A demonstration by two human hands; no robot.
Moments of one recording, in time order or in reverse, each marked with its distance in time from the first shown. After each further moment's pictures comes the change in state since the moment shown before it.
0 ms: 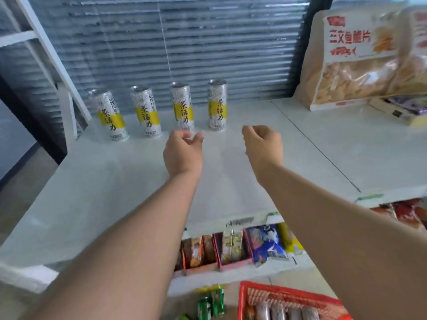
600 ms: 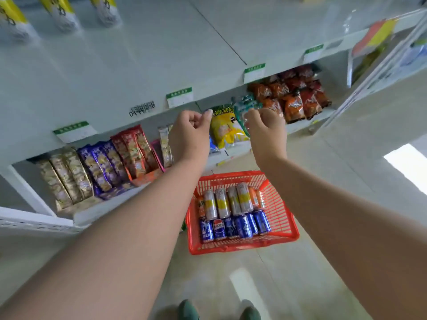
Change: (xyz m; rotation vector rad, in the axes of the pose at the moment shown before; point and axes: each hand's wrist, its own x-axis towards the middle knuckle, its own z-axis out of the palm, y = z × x) left_hand -0.273 -0.014 0.030 0.026 -0.446 0.020; right_hand -0.169 0.111 -0.221 -0.138 0.262 0.095
